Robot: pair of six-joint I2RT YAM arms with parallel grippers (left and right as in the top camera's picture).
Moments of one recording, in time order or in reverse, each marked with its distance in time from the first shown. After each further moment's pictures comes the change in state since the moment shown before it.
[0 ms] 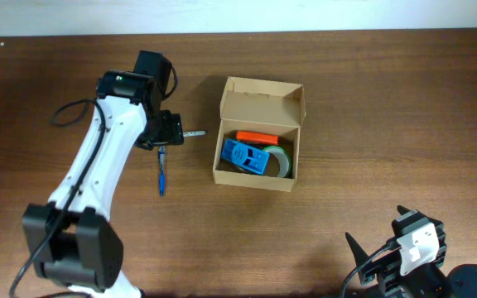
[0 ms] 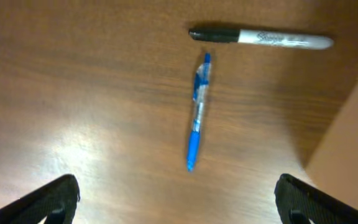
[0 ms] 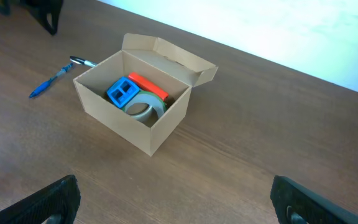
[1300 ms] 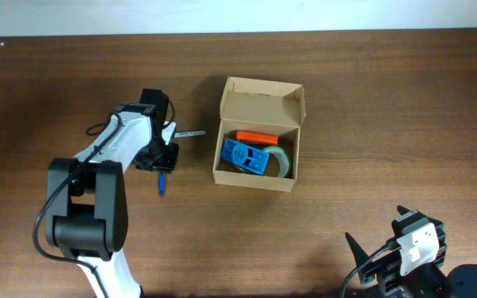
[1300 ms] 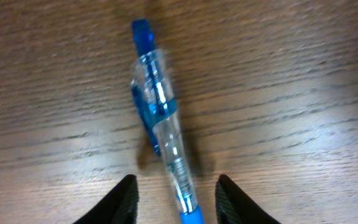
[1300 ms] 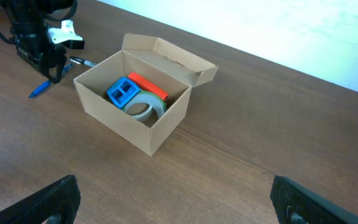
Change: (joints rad) left arm 0.073 0.180 -0.299 0.352 0.164 0.356; right arm 0.000 0.000 0.000 0.000 0.000 0.000
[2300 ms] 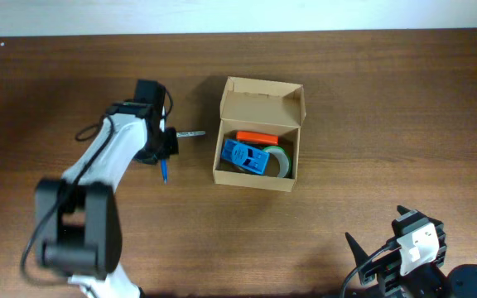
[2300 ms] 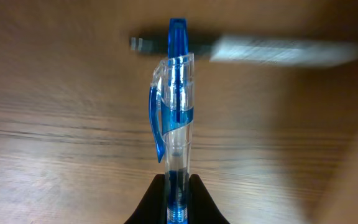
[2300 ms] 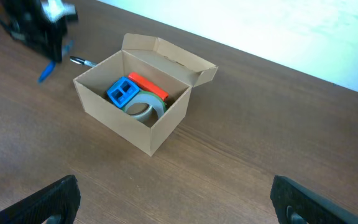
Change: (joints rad) left arm -0.013 -0.145 -0.007 0.071 0.020 -0.317; right arm 0.000 0.000 0.000 0.000 0.000 0.000
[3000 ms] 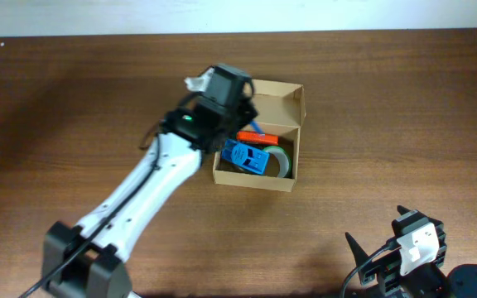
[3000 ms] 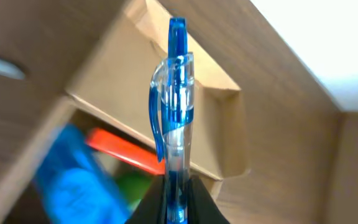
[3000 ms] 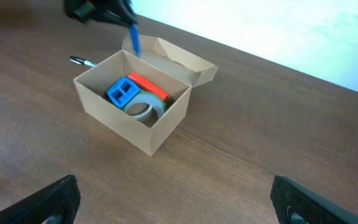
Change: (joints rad) left arm -0.424 -0.143 0.145 0.264 -0.008 -0.848; right arm 0.000 0.000 0.000 0.000 0.000 0.000
